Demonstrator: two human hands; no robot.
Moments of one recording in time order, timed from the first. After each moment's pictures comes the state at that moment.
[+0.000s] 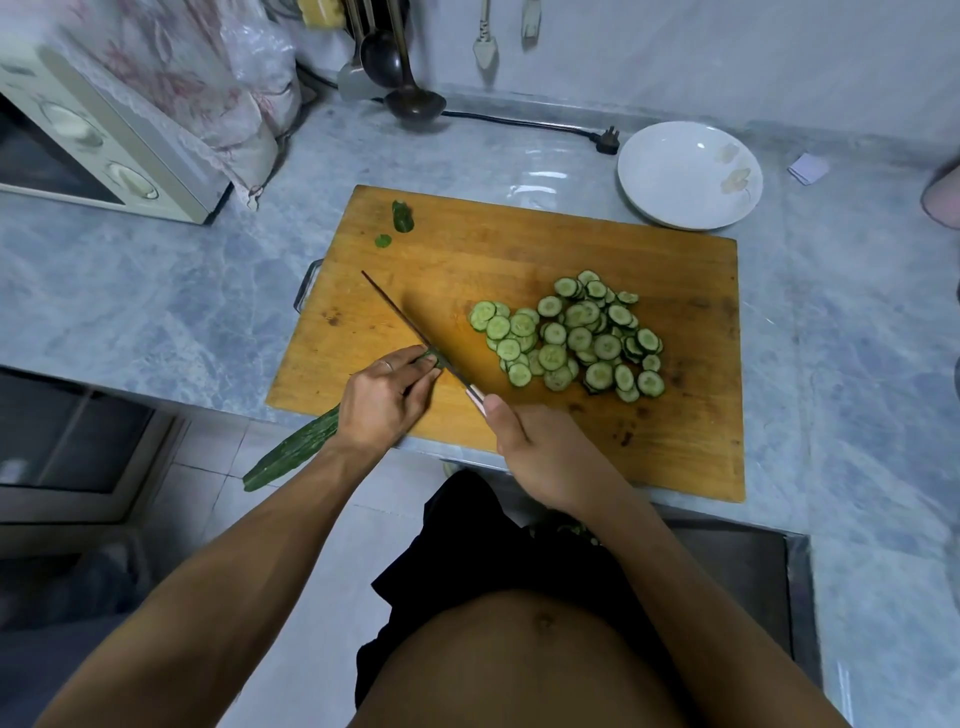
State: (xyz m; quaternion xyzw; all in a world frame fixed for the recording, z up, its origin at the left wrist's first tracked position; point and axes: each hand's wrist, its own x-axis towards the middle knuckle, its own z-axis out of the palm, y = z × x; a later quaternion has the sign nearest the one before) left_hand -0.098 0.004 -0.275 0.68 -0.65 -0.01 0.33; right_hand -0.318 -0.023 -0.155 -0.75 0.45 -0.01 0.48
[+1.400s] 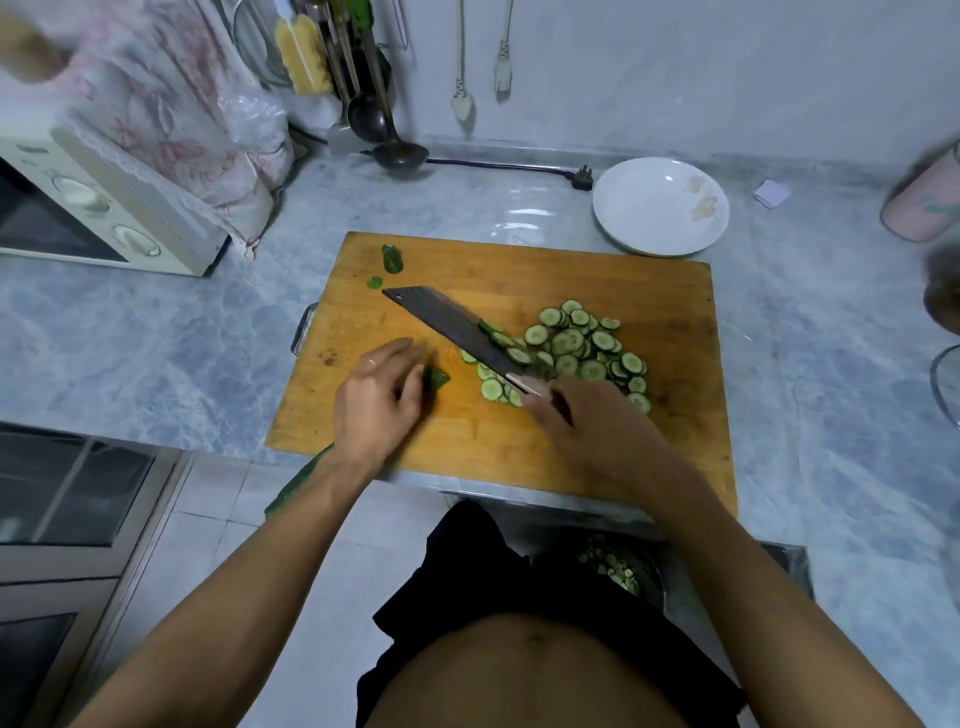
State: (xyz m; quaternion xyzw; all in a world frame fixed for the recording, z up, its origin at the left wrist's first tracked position) left_hand -0.105 -0.018 -0.225 0.72 -0.61 -0.02 0.33; right_hand -0.360 -0.079 -0.166 -0.83 0.45 -0.04 0.31
